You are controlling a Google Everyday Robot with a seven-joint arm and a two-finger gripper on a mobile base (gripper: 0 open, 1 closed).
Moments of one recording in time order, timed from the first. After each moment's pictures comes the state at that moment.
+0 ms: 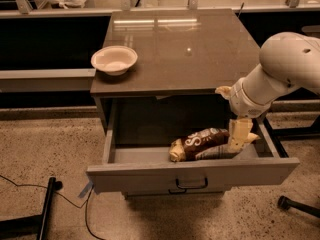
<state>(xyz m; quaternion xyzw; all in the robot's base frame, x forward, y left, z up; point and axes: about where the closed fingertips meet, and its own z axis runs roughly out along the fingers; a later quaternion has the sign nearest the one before) 0.548 -0.188 0.761 -0.71 0.67 0.01 0.19</state>
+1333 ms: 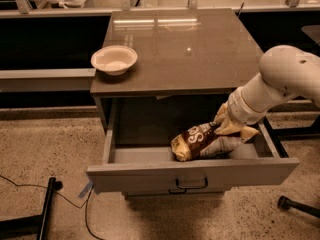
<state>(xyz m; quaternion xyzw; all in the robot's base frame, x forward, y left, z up) 0.552 -0.184 0.728 -0.74 0.64 0.05 0.20</state>
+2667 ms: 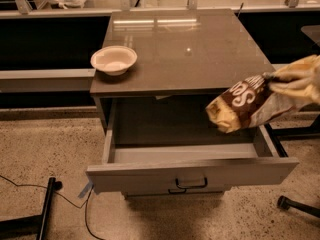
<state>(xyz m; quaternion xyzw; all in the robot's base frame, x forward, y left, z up) 0.486 -0.246 0.943 -0.62 0.63 -0.04 0.46</state>
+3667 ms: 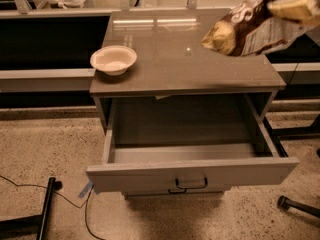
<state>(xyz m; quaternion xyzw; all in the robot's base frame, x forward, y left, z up) 0.618 -0.262 1.050 -0.56 0.64 -0.01 0.53</state>
